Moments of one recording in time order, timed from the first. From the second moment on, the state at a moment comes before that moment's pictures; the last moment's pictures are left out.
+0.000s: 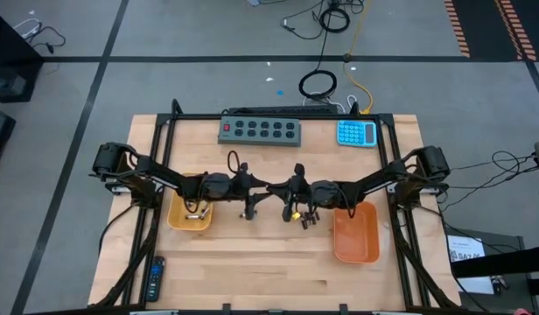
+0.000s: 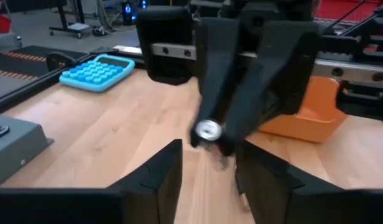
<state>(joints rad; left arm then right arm) -0.07 1.63 0.57 0.88 -0.17 -0.12 0.14 1.73 0.72 0.88 0.39 0.19</state>
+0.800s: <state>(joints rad) -0.06 1.63 0.57 0.89 -0.15 -0.11 0.16 1.73 0.72 0.88 0.36 0.29</state>
